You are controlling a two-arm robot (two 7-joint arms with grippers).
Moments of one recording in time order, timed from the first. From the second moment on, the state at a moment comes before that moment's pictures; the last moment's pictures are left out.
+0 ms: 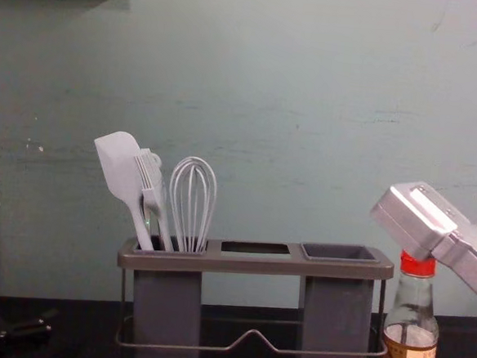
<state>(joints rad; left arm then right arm) -0.20 0.60 0.45 -1.41 -0.25 -0.12 0.03 0.17 0.42 -0.44 -1.77 0.21 0.76 0.36</state>
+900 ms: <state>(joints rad) -0.20 0.60 0.45 -1.41 -0.25 -0.12 0.03 0.18 0.32 -0.44 -1.69 0.12 0.74 0.33</state>
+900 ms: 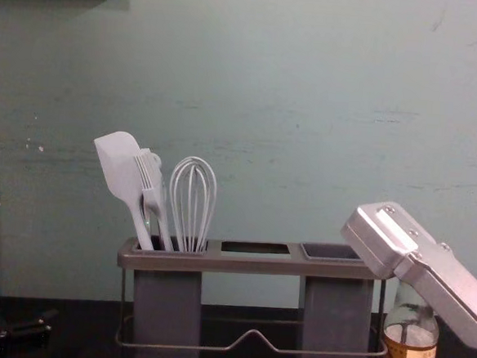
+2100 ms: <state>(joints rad) -0.20 0.60 0.45 -1.41 -0.25 -0.12 0.03 0.19 0.26 -0.42 -1.64 0.04 0.74 0.37</state>
